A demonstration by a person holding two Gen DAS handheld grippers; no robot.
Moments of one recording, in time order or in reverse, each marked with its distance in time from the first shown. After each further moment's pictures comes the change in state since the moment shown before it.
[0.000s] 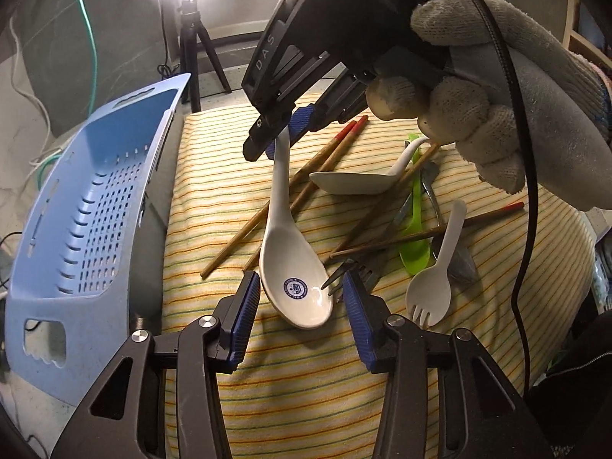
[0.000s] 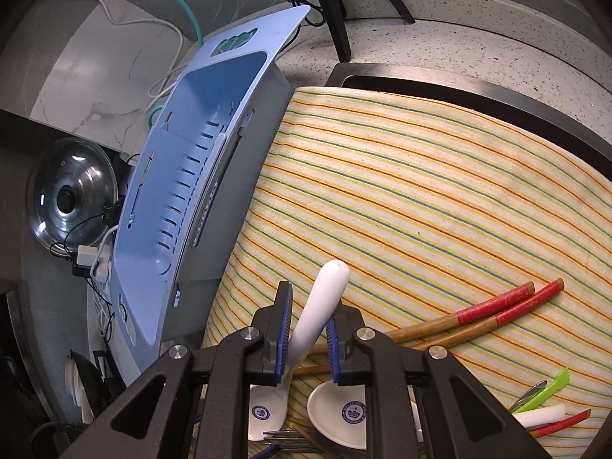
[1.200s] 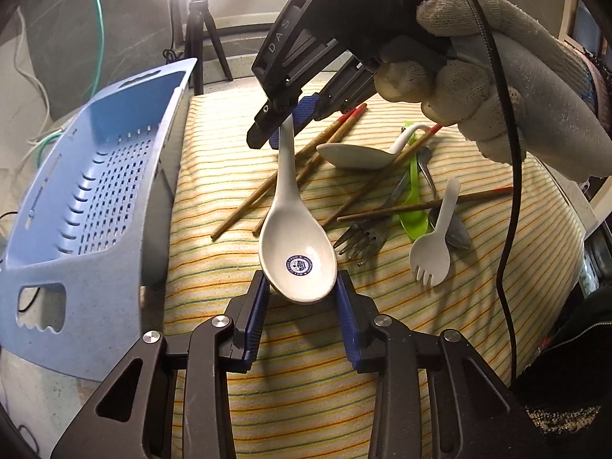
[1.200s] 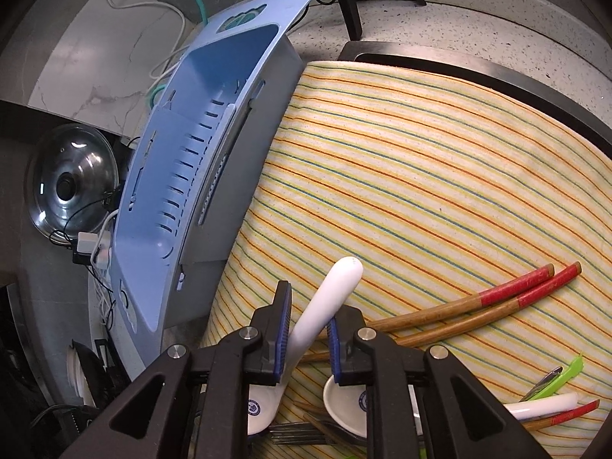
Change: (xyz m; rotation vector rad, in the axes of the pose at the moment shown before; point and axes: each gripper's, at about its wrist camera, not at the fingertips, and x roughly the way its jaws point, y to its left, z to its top) left arm -0.010 0.020 -0.019 -0.015 0.008 -0.035; right arm 0.006 0.009 -0.004 0.002 0.056 0.006
